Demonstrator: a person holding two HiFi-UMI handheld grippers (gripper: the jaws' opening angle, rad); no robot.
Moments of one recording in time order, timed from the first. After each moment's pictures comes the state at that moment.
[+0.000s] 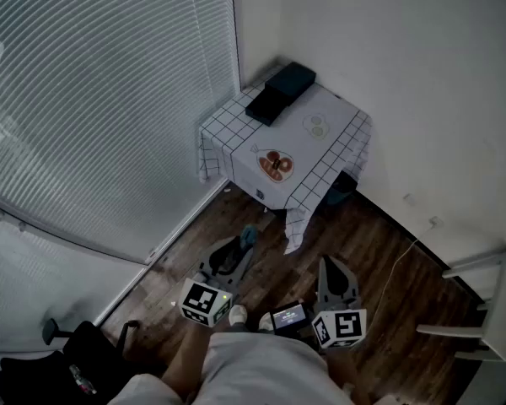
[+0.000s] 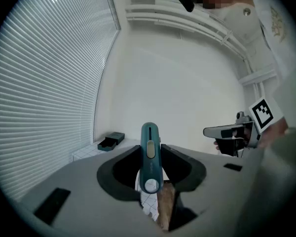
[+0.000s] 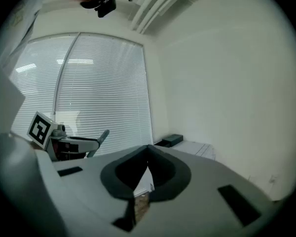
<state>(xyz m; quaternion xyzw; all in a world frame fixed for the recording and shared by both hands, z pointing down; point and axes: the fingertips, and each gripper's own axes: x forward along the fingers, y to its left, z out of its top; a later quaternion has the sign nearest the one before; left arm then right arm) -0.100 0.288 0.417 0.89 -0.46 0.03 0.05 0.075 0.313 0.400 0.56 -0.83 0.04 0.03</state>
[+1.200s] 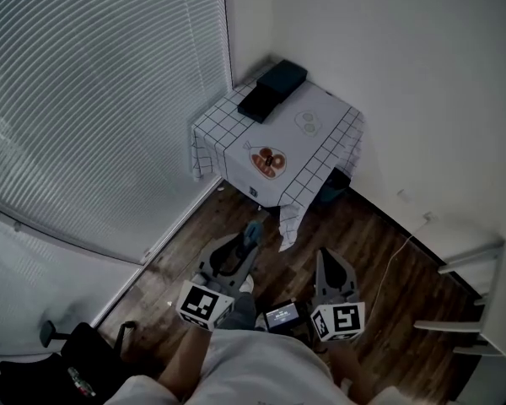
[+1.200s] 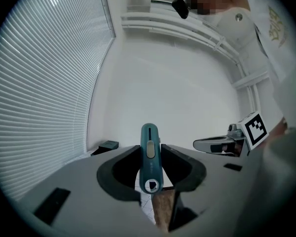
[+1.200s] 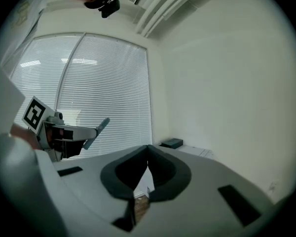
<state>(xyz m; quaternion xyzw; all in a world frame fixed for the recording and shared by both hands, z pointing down) -0.082 0.306 0.378 0.90 -0.43 0.01 0.03 0.072 0.314 0.394 0.55 -0.83 0.03 0.03</state>
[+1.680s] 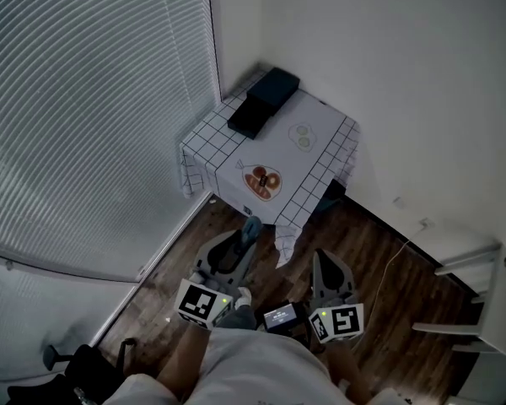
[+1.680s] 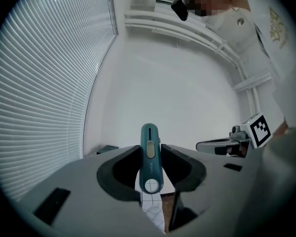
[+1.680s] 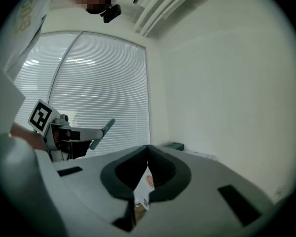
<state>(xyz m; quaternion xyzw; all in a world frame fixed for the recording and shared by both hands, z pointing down) -0.091 0.199 0.366 0.91 -0.42 0.00 0.03 0.057 0.224 0.380 0.56 -0.83 0.02 0.02</state>
